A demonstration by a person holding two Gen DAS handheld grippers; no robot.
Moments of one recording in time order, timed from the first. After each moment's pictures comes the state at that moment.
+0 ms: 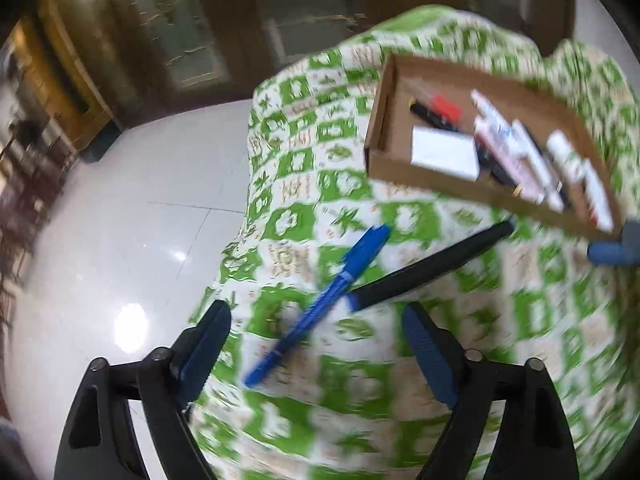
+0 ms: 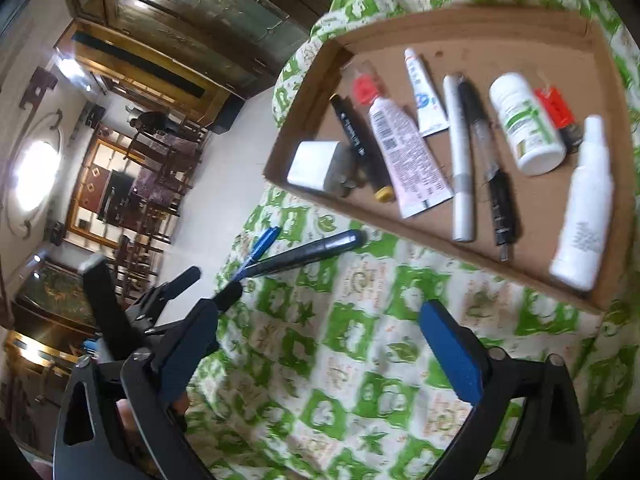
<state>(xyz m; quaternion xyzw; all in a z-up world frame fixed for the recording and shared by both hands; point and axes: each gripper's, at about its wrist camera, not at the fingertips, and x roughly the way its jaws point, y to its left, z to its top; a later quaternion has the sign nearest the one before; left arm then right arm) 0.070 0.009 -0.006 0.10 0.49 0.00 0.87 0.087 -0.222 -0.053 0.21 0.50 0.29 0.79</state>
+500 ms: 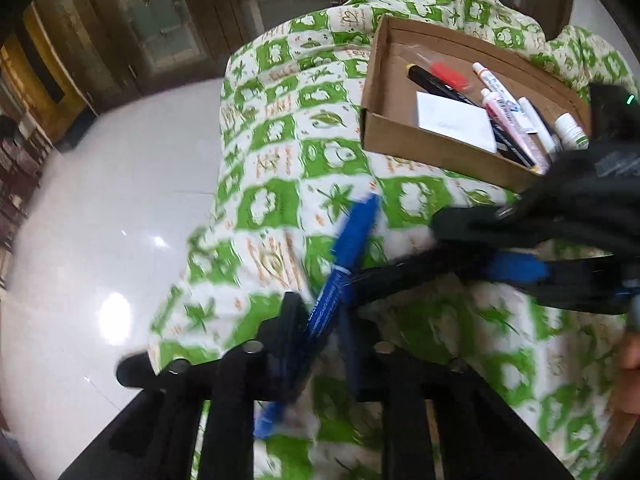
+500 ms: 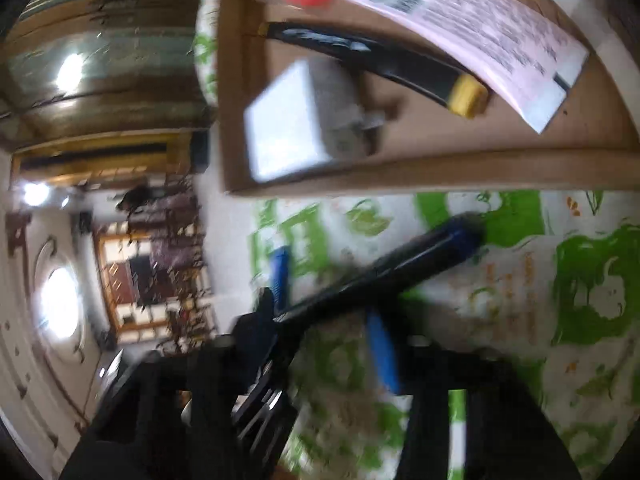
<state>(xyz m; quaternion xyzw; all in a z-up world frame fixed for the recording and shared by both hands) 0.087 0.016 -0.032 0.06 0.53 -0.03 0.84 0.135 -0.152 -0.129 0.41 0.55 0.19 0.70</state>
